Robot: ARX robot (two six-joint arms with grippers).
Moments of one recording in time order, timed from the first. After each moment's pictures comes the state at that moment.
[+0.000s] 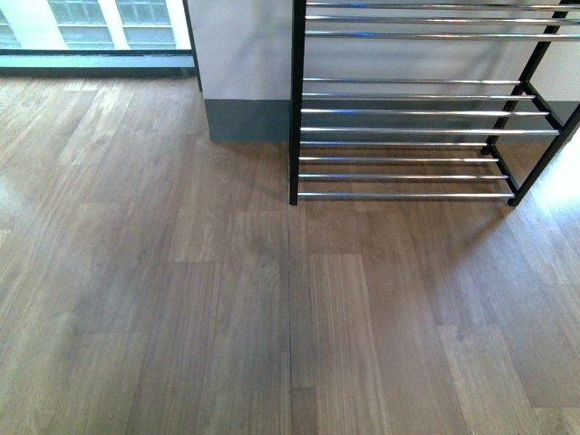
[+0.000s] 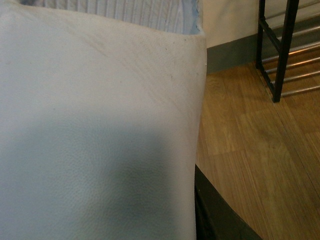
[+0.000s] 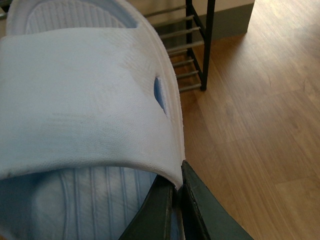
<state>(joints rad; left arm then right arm) -0.52 0.82 0.24 0.20 -0.55 0.13 -0.49 1.07 0.27 0.39 -0.19 0.04</state>
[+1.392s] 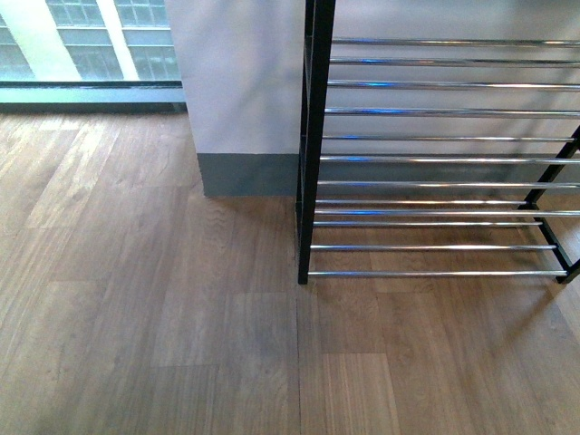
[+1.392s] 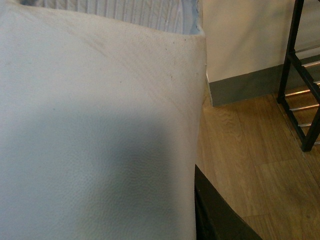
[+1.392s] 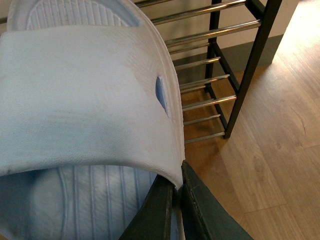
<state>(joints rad) -0.52 0.82 0.24 0.20 -0.55 0.13 -0.49 1.07 0.27 0.39 -0.19 0.04</state>
